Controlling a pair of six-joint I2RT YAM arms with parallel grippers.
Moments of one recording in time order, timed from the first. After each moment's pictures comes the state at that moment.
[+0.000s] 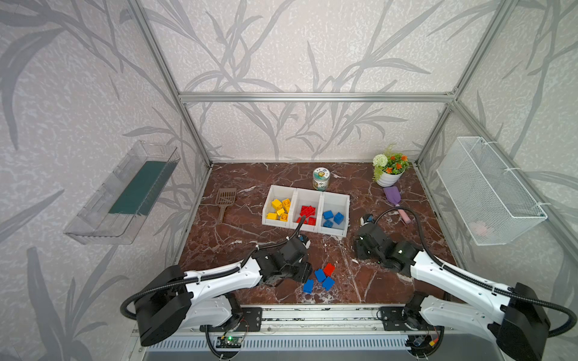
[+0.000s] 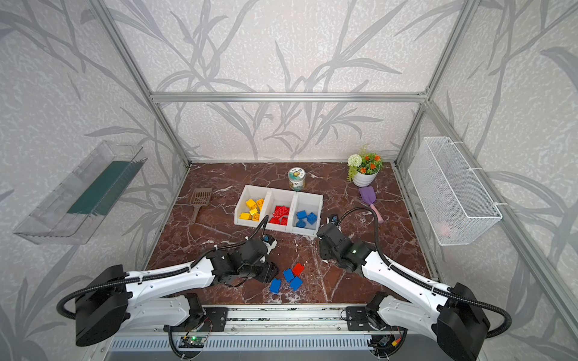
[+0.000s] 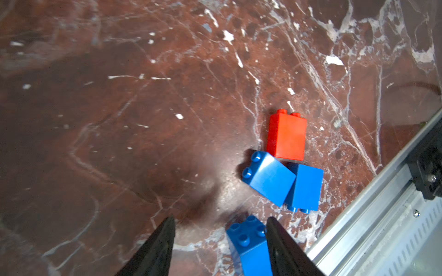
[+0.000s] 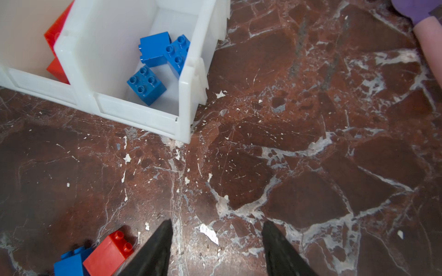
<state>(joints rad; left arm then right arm) -1.00 1.24 0.58 -0.34 0.06 -0.55 0.77 1.07 0.65 -0.57 0.33 0.63</state>
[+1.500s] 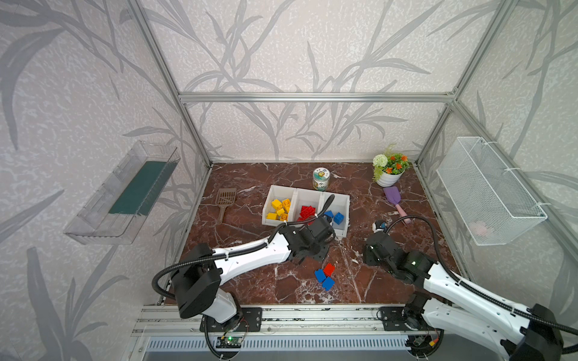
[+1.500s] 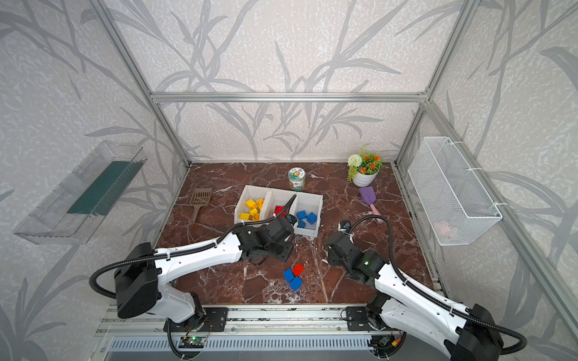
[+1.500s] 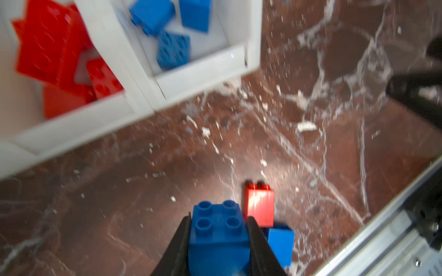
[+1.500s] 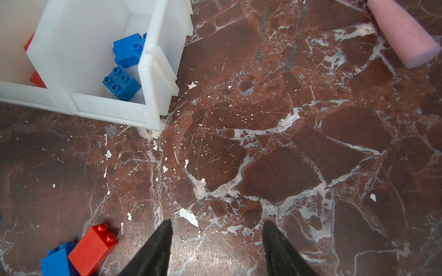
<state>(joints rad) -0.95 1.55 1.11 -0.57 -0.09 -0.39 0.77 0.89 0.56 -0.65 0.37 0.71</state>
